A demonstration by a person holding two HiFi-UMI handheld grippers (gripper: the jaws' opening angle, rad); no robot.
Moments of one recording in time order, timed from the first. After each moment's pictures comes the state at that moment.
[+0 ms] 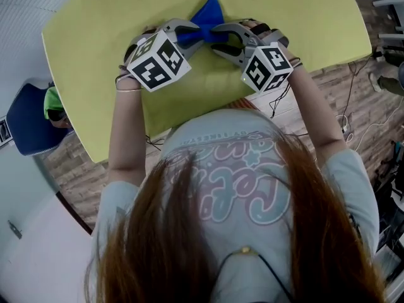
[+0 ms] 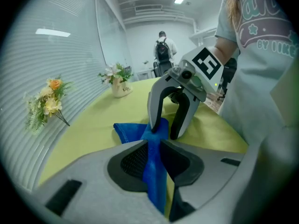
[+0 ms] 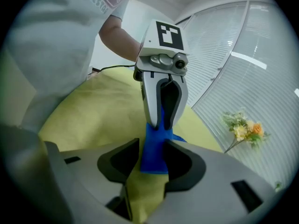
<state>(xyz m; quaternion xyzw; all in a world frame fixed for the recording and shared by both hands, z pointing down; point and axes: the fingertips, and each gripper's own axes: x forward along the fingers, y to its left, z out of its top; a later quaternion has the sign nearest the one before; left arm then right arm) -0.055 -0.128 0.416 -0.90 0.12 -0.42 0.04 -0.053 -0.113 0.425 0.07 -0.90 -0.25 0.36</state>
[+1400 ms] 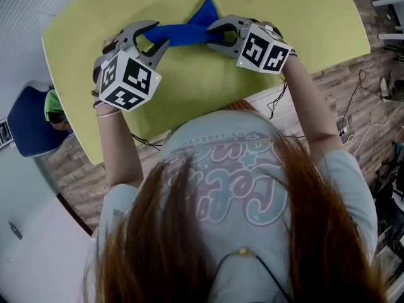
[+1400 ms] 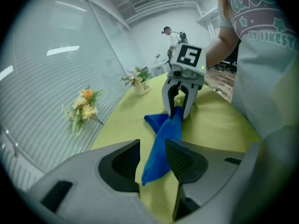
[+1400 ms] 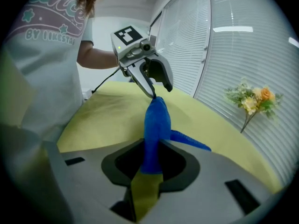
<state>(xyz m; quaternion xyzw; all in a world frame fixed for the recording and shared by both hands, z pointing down) -0.126 -0.146 0.374 -0.85 0.24 -0.46 0.11 -0.053 -0.128 0.422 0.04 -0.93 -0.09 0.34</state>
